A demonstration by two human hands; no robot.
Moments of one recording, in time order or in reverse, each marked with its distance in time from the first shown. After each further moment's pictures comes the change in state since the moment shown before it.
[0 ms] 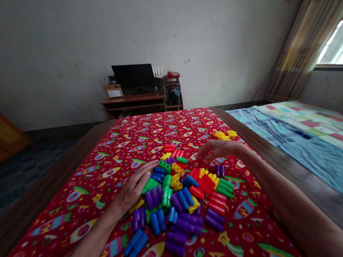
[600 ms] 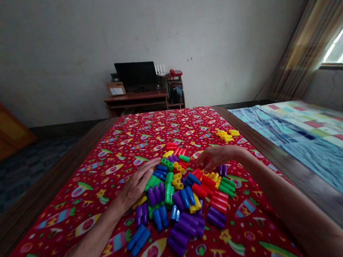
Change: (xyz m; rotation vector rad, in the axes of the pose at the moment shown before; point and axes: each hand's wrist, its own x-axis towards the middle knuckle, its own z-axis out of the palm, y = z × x) left_hand 0.000 -0.013 0.004 -0.097 -0.015 -0.023; right_hand 0.002 -0.018 0.020 -0.239 -0.109 0.028
